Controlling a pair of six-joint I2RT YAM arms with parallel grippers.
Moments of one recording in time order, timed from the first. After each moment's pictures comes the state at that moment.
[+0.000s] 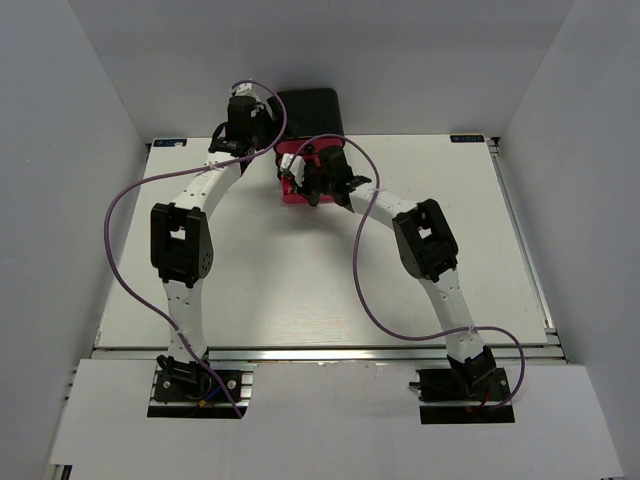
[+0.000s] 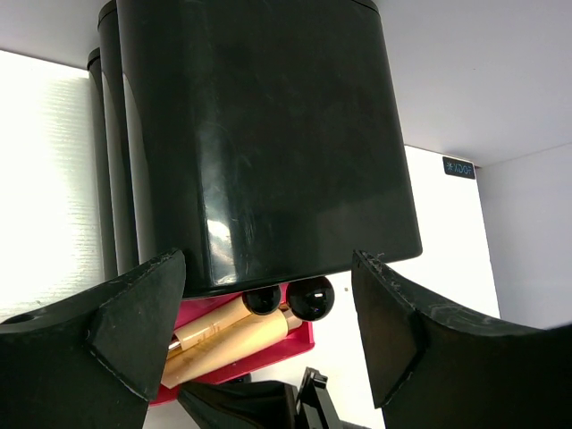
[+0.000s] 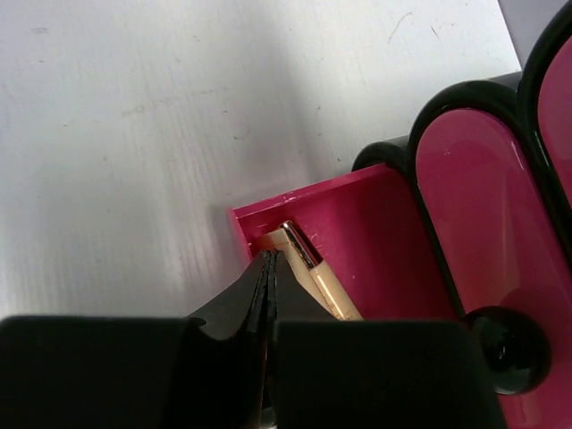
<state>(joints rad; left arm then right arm) -0.25 2.13 1.91 -0.12 0.12 -0.60 0.61 2.41 1.91 0.01 -0.53 -0.63</state>
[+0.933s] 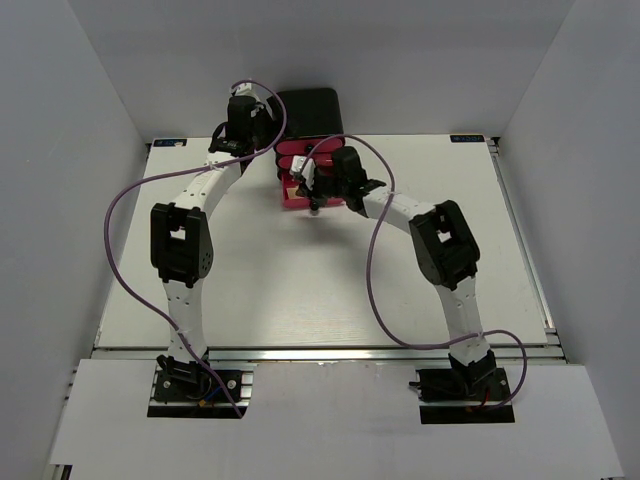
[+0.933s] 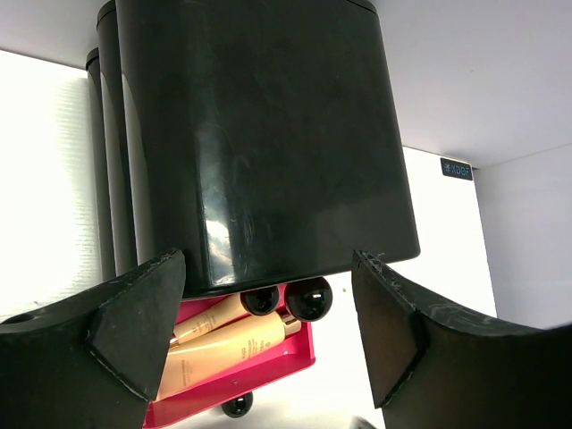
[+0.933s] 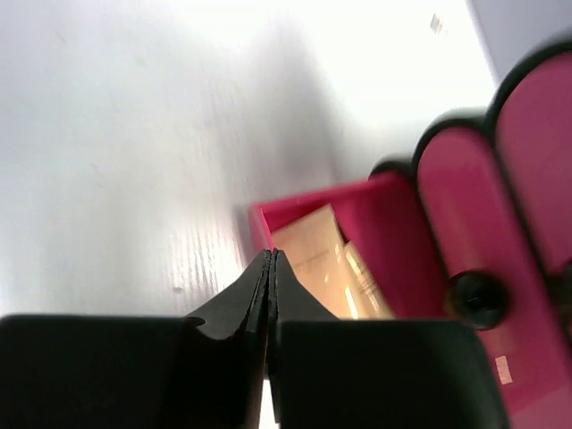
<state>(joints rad) -0.25 2.13 1.90 -0.12 0.12 -0.60 0.60 2.23 1.67 0.11 -0.61 -0.64</state>
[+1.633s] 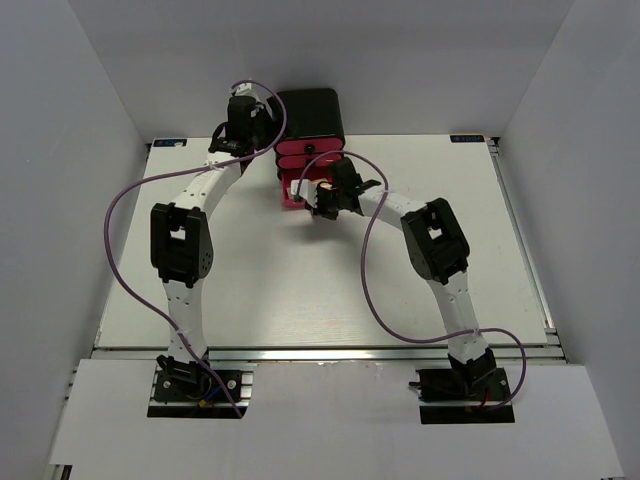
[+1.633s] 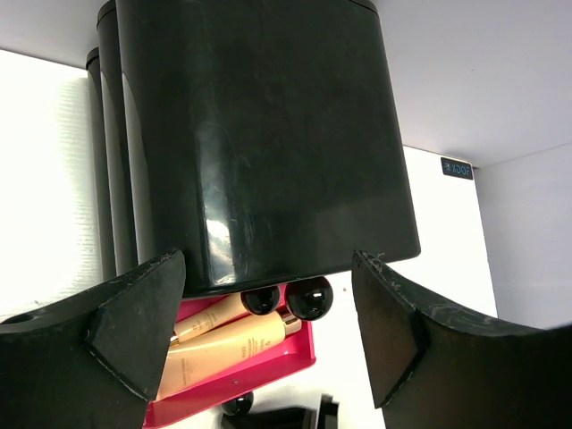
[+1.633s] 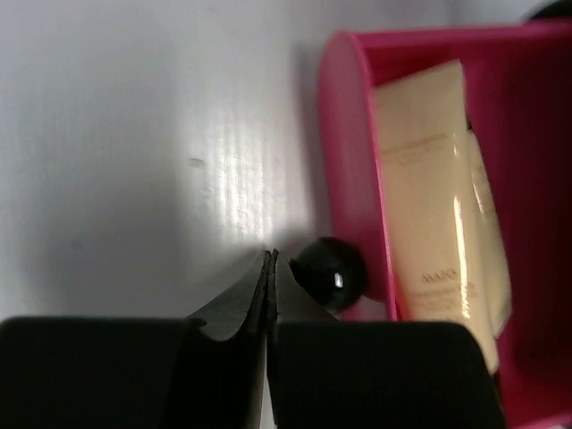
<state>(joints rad) -0.25 2.13 1.90 -0.12 0.12 -0.60 0.58 2.32 1.74 -0.24 -0.54 -0.95</state>
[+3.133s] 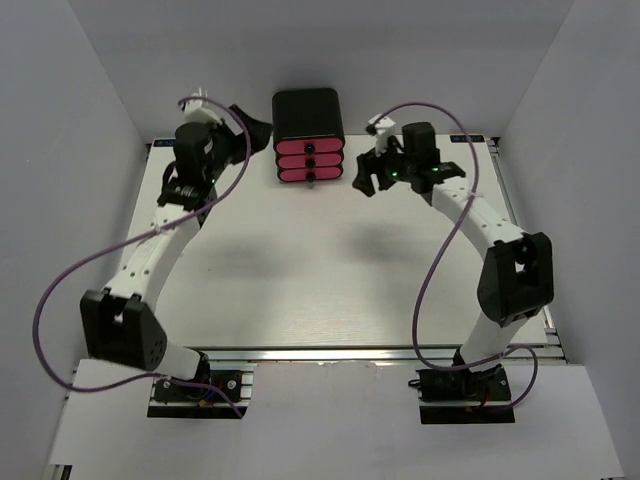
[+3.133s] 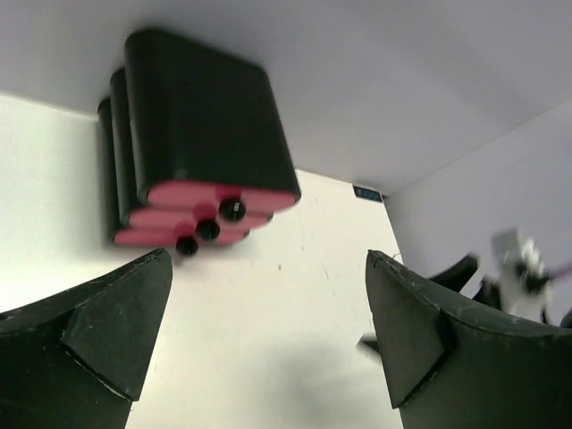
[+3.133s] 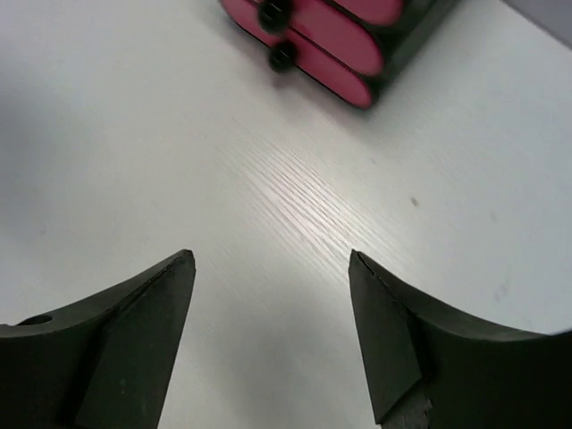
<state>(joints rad) -0.23 1.49 1.37 0.05 0.09 -0.63 0.39 1.75 1.47 -0.26 -0.45 -0.21</state>
